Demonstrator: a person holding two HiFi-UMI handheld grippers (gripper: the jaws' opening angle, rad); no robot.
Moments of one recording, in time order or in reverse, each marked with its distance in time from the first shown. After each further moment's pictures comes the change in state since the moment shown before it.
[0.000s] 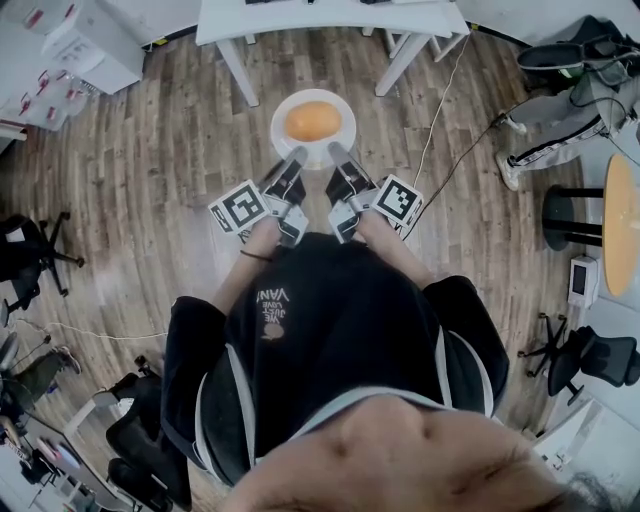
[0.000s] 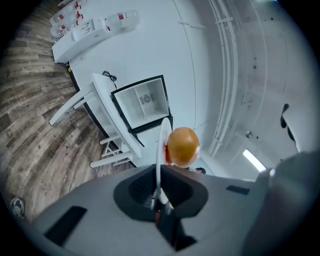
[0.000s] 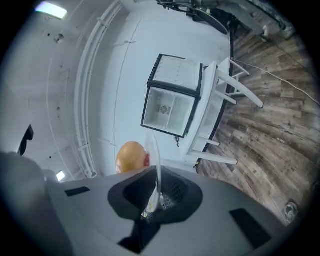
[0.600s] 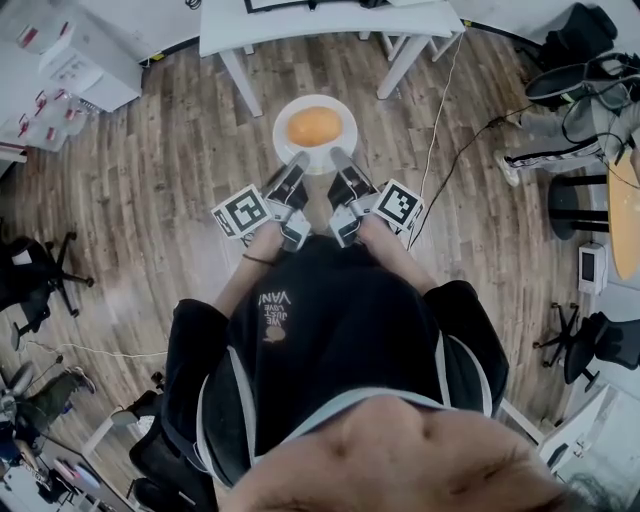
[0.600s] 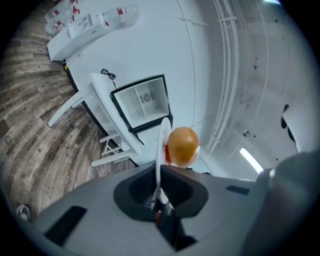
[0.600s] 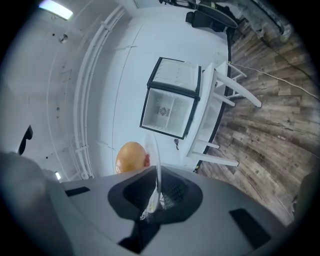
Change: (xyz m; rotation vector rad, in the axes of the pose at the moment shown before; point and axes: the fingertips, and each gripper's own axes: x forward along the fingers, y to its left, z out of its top) left arm -0.019 0.017 0.024 -0.020 0.055 -0.033; right arm 0.024 0.001 -0.026 0.003 -0.068 -0.034
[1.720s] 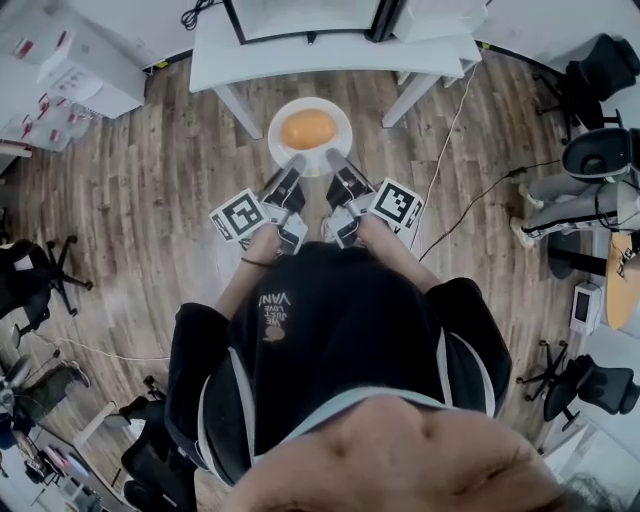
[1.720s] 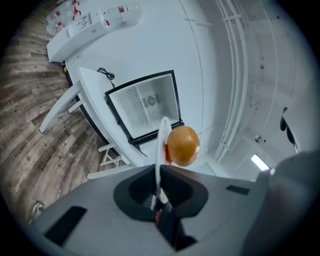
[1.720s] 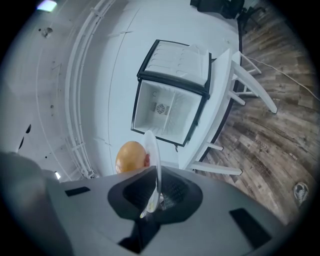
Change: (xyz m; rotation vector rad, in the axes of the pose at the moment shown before) left arm 0.152 0.028 0.084 -0.072 -0.095 0.013; right arm 0.116 -0.049 0.131 -0.010 0.129 -0.011
